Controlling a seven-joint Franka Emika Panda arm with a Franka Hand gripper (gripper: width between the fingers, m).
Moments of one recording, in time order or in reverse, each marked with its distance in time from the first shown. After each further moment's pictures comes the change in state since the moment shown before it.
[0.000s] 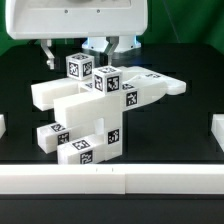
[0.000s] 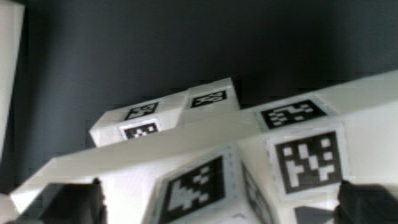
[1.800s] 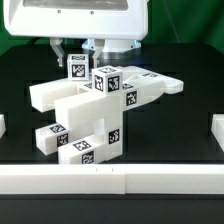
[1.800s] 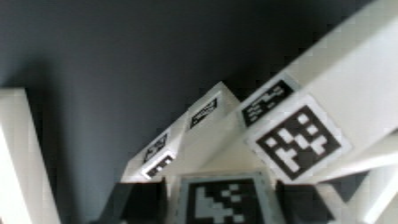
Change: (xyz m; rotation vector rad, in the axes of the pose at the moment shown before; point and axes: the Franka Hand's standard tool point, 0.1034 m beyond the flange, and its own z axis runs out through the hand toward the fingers) arm -0.004 0.001 0.002 0.011 -0.009 0.547
